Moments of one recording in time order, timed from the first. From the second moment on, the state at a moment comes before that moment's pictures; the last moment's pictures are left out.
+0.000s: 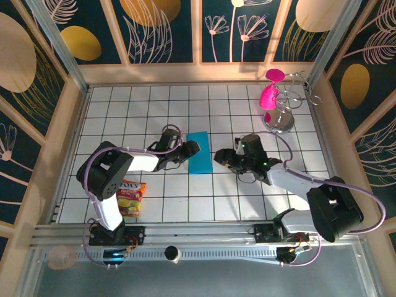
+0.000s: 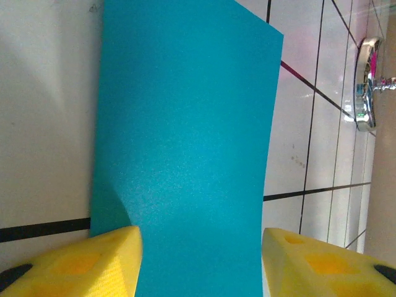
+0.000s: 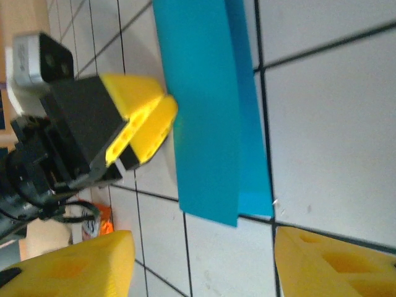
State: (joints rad) left arm -0.59 1.84 0.80 0.33 0.29 -1.06; right arm 0.54 1.31 0.55 0.04 -0.43 0.94
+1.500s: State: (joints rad) left arm -0.59 1.83 0.84 0.22 0.32 -1.01; right arm 0.60 1.58 0.56 0.27 -0.50 1.15
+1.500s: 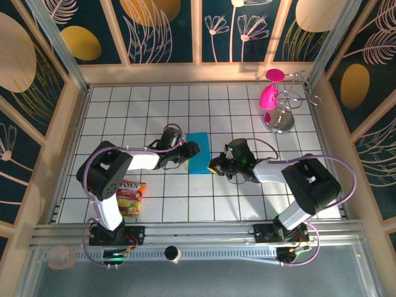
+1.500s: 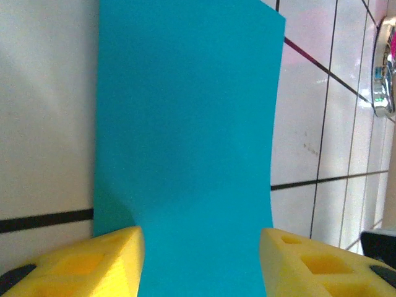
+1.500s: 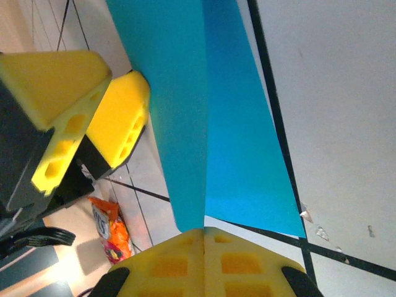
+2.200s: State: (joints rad) left arm -0.57 1.81 0.87 0.17 0.41 -0.94; right arm 0.59 1.43 0.51 0.09 -0.50 1.13
